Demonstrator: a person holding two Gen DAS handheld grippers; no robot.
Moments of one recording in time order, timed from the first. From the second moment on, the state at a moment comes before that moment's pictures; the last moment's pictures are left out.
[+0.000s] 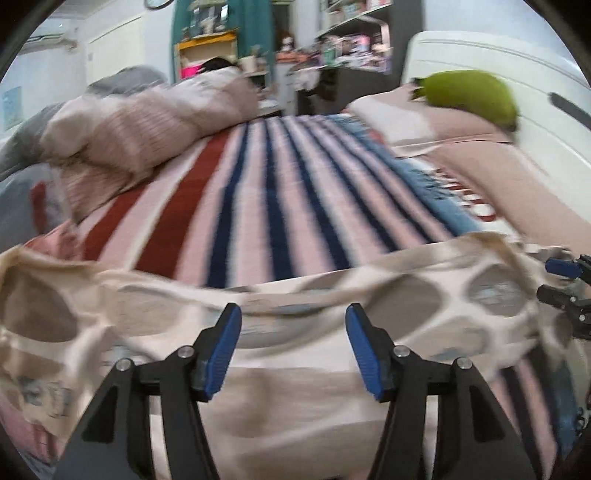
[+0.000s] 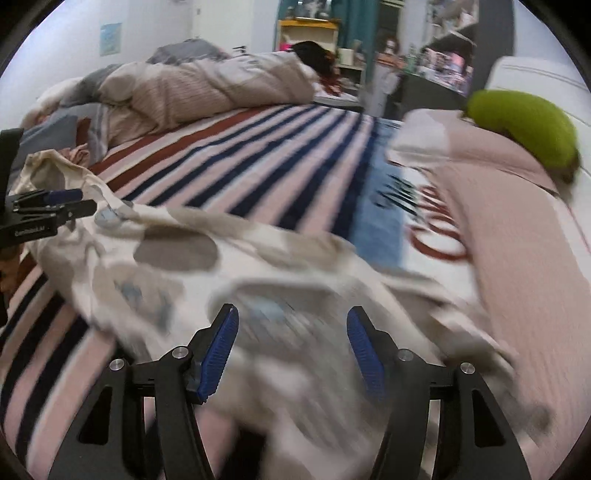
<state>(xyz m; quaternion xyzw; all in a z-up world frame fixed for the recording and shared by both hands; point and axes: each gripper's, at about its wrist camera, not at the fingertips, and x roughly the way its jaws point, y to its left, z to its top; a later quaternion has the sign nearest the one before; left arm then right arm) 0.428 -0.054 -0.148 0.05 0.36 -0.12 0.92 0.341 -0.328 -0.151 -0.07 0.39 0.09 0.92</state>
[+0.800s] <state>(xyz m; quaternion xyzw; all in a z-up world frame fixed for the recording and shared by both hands) 0.404 -0.088 -0.166 0.06 0.34 -0.15 0.93 0.294 -0.370 -0.187 -0.13 0.42 0.03 0.90</state>
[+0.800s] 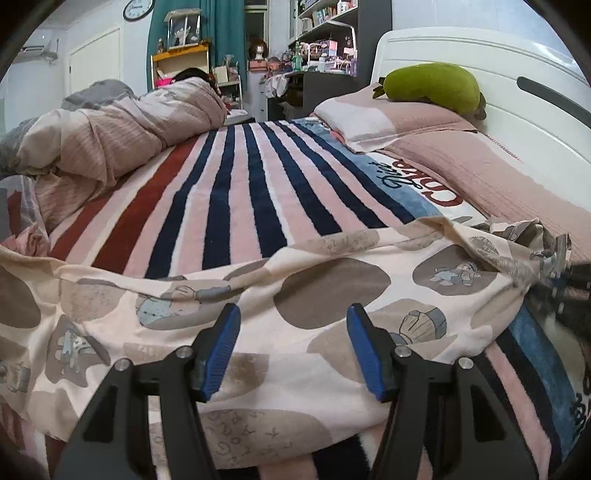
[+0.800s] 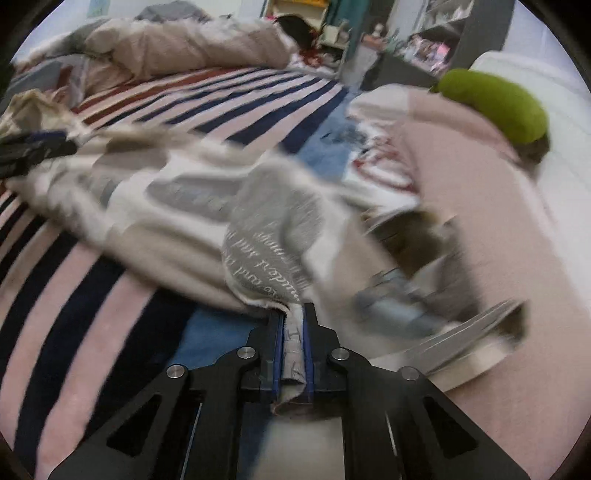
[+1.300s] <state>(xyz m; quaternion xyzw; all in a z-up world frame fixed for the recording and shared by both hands) 0.407 -0.032 -0.143 0.06 0.34 -0.09 0.93 0.357 -0.434 -0.130 -0.23 0.36 -0.13 0.89</state>
